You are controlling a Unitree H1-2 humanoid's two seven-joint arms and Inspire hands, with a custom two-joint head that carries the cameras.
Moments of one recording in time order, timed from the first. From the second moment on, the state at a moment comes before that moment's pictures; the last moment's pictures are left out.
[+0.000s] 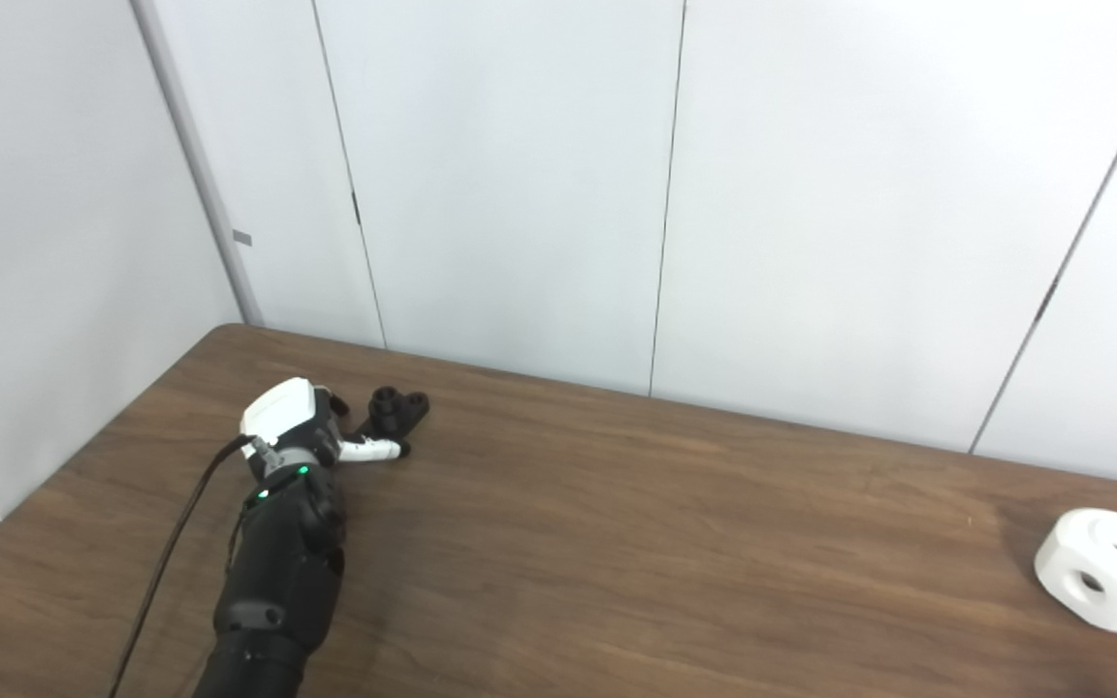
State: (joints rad) left arm -0.54 0.17 0.31 0.42 1.18 0.47 -0.12; right arm 0.13 -0.27 -0.40 0.06 0.24 -0.46 0.38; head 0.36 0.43
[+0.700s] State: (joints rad) left arm -0.52 0.23 0.16 0.49 1.01 0.46 0.07; right arm 0.15 -0.26 -0.39 0.04 0.23 -0.46 0.36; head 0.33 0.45
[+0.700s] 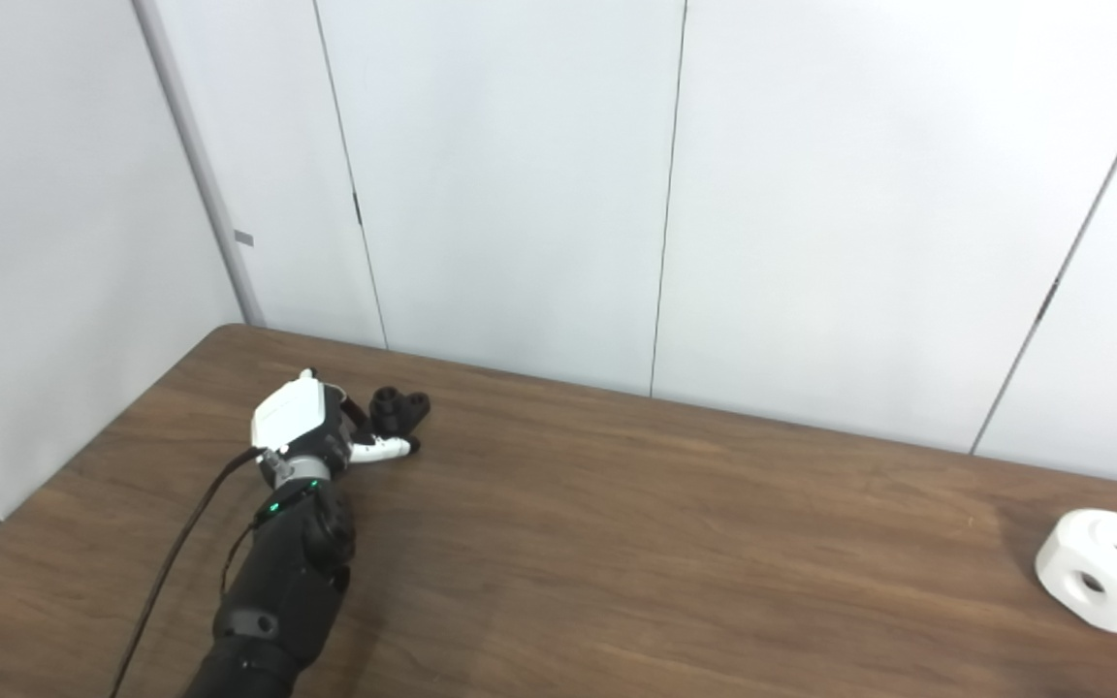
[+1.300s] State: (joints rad) left arm -0.52 0.24 0.12 0.51 0.98 0.46 0.11; right arm 0.16 -0.26 -0.37 0.03 0.23 -0.46 0.35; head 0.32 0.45
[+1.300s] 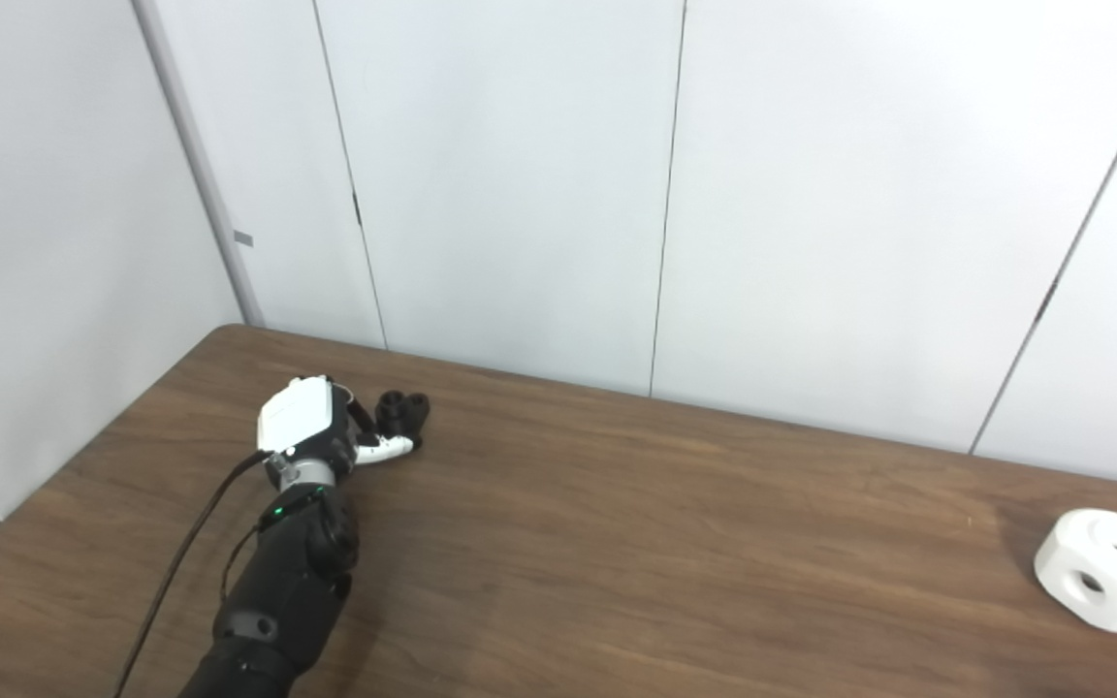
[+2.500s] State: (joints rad) left arm -0.15 0.26 -0.10 -0.06 0.67 0.38 0.05; right arm 0.26 -0.24 -0.31 -0.10 -0.18 -0.45 -0.01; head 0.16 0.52
